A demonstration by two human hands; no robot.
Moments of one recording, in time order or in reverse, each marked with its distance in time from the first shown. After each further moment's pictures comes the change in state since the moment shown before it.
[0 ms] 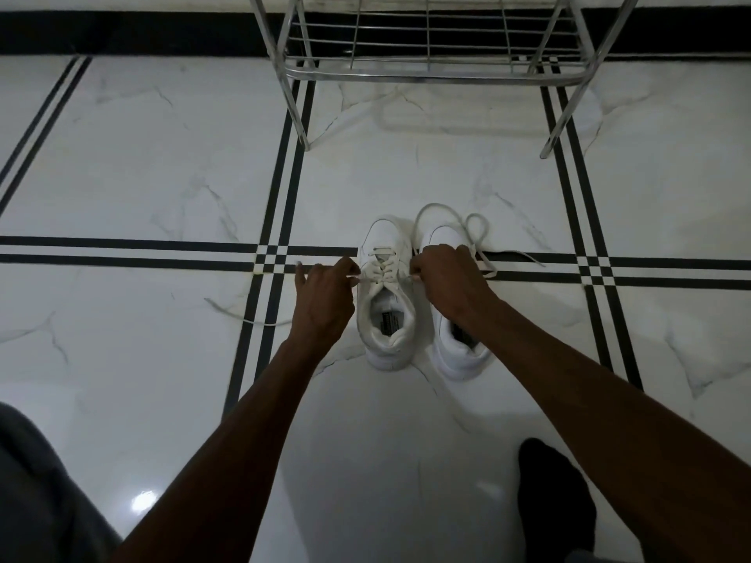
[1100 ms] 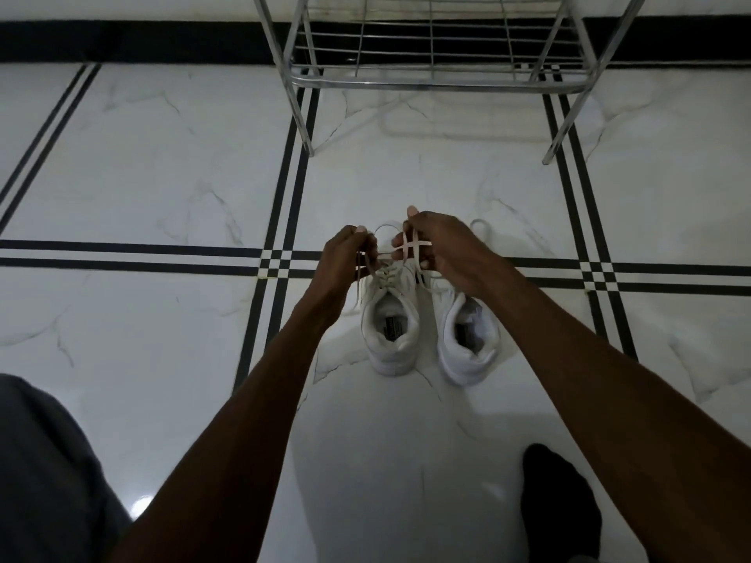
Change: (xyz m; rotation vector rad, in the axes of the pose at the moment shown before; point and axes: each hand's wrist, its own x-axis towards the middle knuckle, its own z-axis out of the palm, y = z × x) left_hand 0.034 0.035 -0.035 -1.127 -0.147 -0.326; right_hand 0.029 -0.006 -0.049 1.575 -0.218 0.395
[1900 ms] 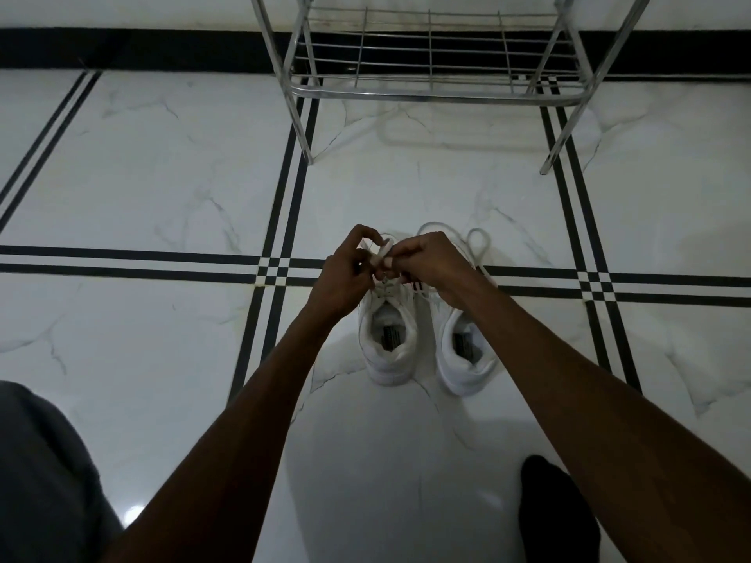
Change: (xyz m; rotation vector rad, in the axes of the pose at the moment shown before) left_hand 0.005 -0.007 -0.003 0.503 -0.058 0.275; right_hand 0.010 0.018 0.009 -0.298 0.026 -0.131
